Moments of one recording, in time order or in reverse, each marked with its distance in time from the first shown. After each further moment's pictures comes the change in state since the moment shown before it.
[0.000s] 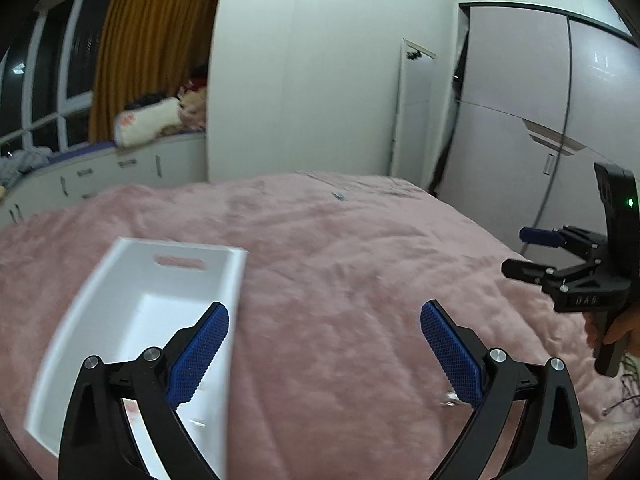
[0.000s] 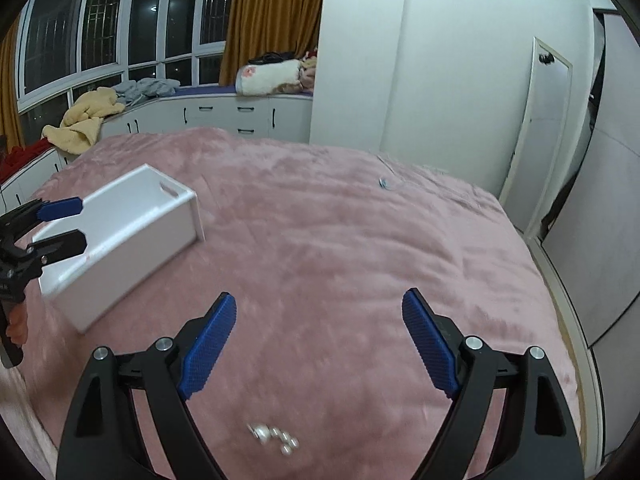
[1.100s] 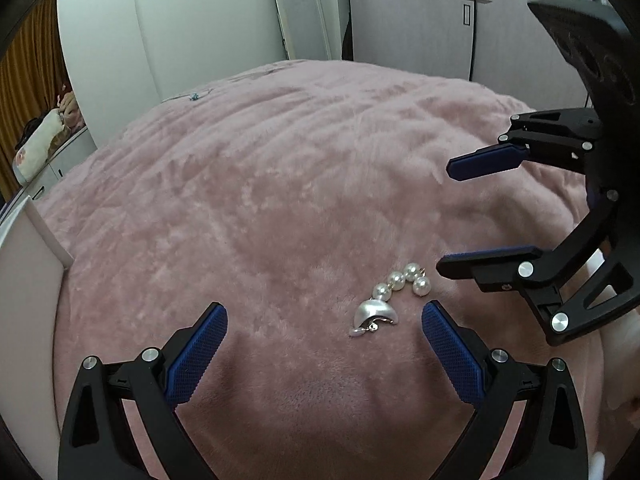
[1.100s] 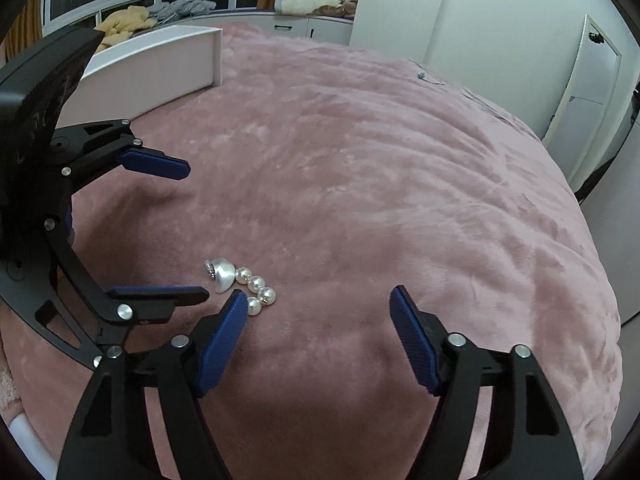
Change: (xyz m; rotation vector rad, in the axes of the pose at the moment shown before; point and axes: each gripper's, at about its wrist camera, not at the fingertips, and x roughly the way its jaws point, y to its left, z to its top) left arm 0.135 -0.140 -0.121 0.391 0.305 -0.126; right arm 0.058 0.002 -0.127 -0.141 0.226 0.085
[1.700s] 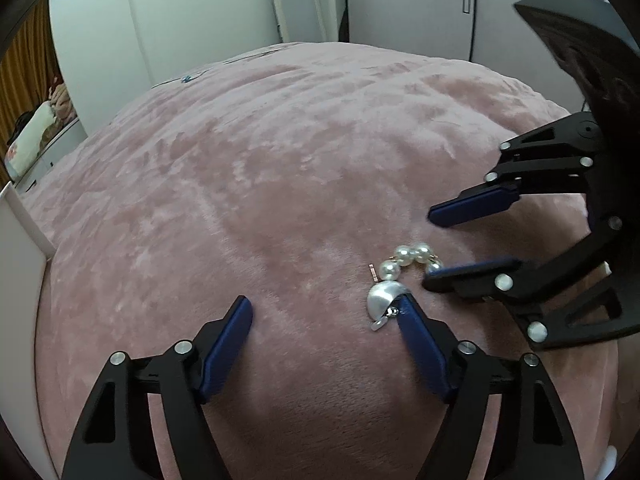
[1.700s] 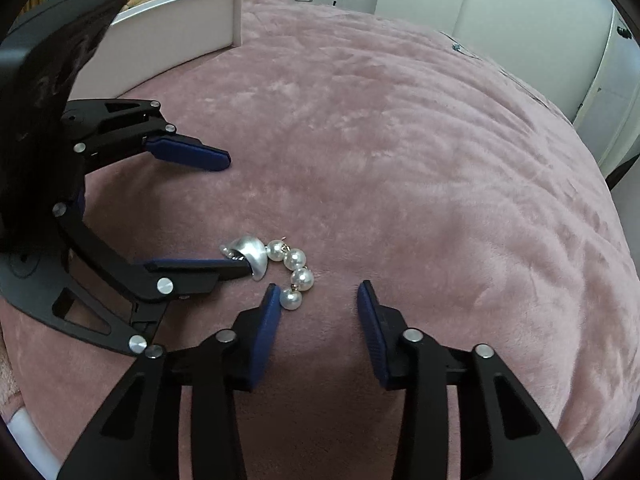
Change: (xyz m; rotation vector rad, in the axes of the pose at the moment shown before) left arm 0.023 0.003 -0.007 0.009 0.035 -0.032; right arm 0.035 0.015 -0.003 -0.025 0.101 0.063
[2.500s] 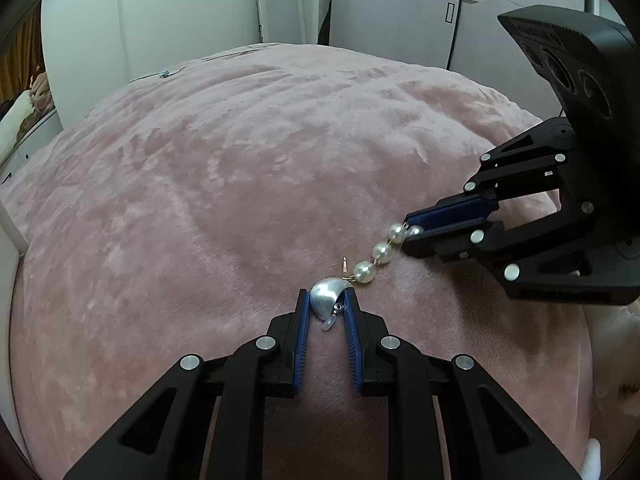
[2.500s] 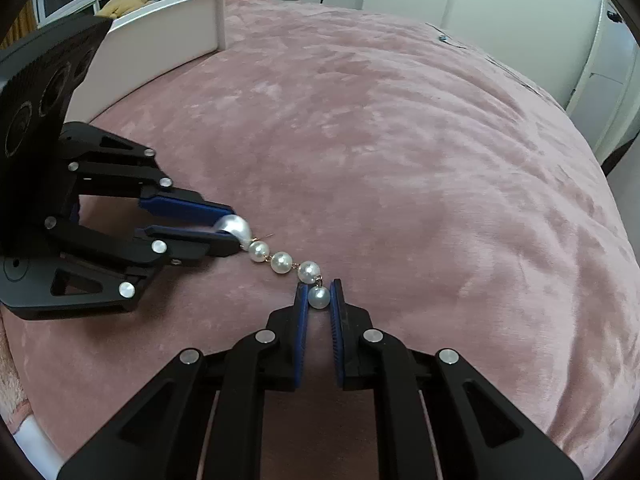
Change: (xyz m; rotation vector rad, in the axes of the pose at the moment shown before) left arm -0.001 0.004 -0.001 -0.027 -0.005 -0.114; right arm -0.009 -0.010 0.000 0.052 0.001 -0.010
